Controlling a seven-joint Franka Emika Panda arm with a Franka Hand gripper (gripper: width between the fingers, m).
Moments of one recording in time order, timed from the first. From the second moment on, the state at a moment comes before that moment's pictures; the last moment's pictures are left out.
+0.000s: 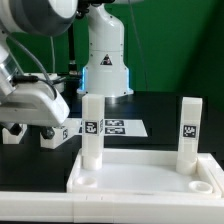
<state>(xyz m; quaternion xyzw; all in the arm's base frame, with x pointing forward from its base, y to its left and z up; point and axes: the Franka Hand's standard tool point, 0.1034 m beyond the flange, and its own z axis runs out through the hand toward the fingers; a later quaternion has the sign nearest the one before) 0.477 -0.169 0.032 -0.93 0.24 0.25 0.12</state>
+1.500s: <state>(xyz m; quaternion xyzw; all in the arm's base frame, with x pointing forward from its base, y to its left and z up) 0.459 -0.148 0.012 -0.85 0.18 0.48 0.13</state>
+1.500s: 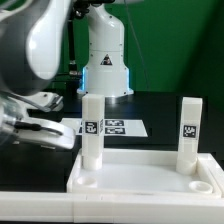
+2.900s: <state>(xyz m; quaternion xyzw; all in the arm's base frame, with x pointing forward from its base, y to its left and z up) 0.443 -0.148 0.015 -0.80 0.19 0.55 0.15</state>
